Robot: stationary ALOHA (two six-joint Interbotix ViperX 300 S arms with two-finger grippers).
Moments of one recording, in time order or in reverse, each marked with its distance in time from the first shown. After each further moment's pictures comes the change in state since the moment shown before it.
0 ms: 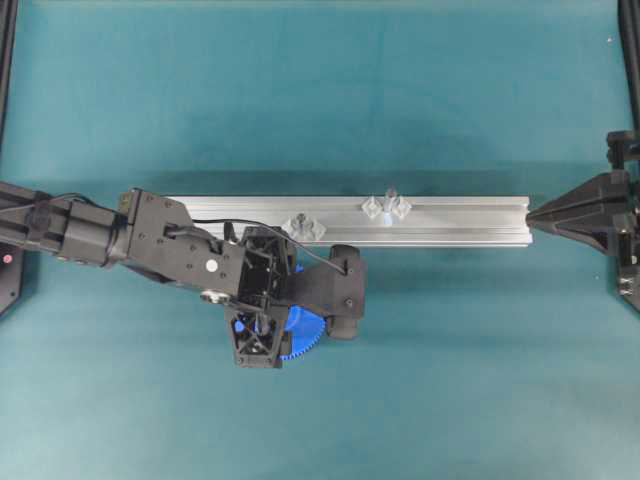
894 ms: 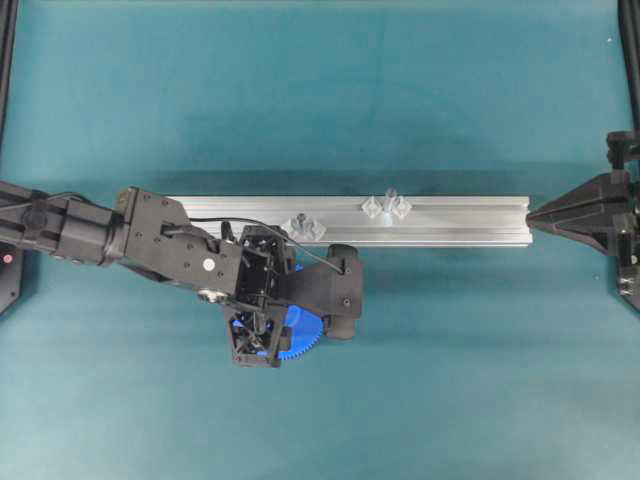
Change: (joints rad) left arm 0.002 -0.017 0.005 0.002 0.008 0.012; right arm 0.000 -0.002 0.003 0.000 0.000 -0.002
